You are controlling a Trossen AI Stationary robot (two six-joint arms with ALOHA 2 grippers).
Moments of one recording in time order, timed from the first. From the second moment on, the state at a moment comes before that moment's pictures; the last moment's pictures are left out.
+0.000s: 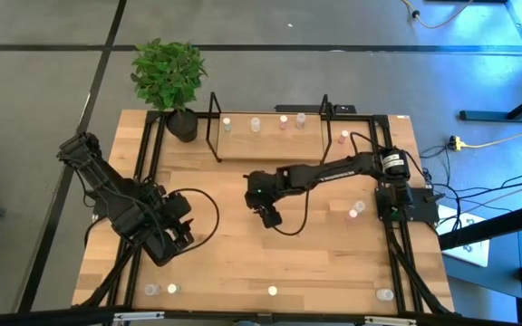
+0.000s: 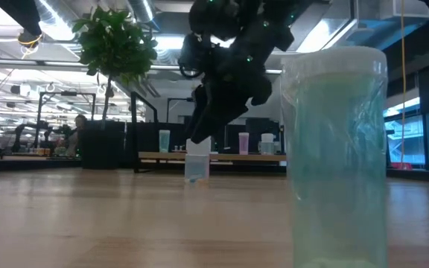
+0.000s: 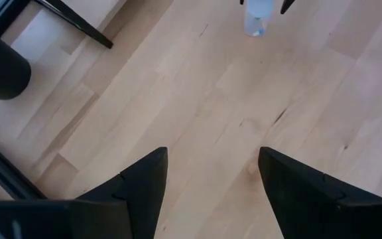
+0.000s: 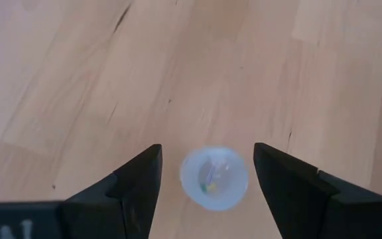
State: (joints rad) left arm -0.78 1.37 1.24 -1.43 -0.59 -1.41; right arm 0.03 2.02 1.44 -0.39 -0.08 -0.29
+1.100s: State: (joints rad) left arm -0.78 1.37 1.24 -1.43 -0.59 -1.41; right arm 0.04 2.02 1.37 -0.30 0.04 -0.14
